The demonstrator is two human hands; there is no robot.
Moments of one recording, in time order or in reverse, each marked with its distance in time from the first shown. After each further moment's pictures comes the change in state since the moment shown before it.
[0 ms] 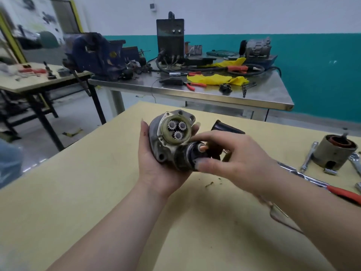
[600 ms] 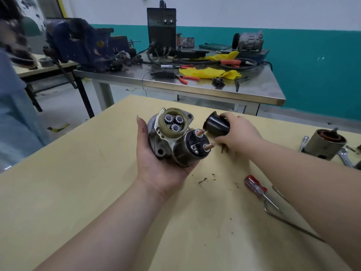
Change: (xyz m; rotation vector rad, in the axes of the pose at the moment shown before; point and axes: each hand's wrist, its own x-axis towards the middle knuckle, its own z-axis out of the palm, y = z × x) left_hand 0.010 -0.012 -0.006 -0.044 0.091 0.018; right_hand 0.083 0.127 -0.018 -0.589 0.109 0.516
